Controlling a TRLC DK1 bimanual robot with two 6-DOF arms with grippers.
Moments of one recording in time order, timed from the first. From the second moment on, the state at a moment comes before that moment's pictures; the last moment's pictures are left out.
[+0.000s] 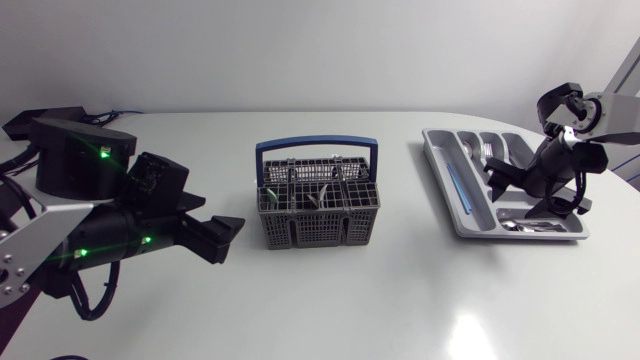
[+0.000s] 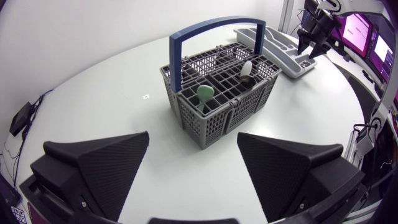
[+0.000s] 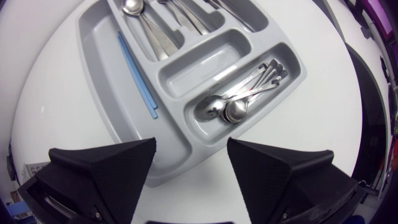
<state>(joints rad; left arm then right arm) -0.49 1.05 0.65 -0.27 0.00 0.06 -0.19 1.78 1.21 -0.69 0.07 0.45</state>
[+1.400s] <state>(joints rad) -0.47 1.16 0.71 -0.27 0.02 0.10 0.53 1.71 1.43 -0.85 -0.17 0.93</state>
